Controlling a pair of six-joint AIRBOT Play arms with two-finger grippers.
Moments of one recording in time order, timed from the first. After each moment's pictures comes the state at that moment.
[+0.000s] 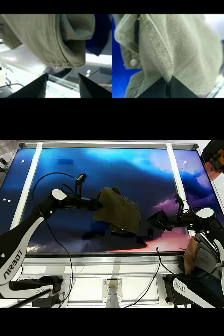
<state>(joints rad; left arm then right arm) -0.27 -1.45 1.15 0.63 -0.86 -0.99 -0.17 -1.12 0.75 -0.68 1.20 1.34</state>
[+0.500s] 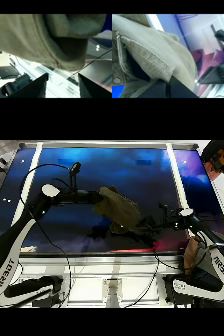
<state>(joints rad) -0.27 -1.35 1.18 0.57 -0.86 -0.99 -0.06 -1.36 0.75 -0.59 1.19 1.22</state>
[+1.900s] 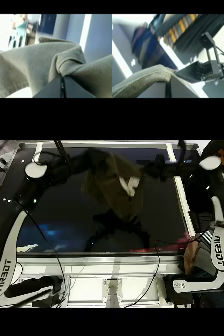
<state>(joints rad) -0.32 -1.36 1.54 0.26 -0.63 -0.89 -0.03 -1.52 1.70 -0.56 1.15 1.47</state>
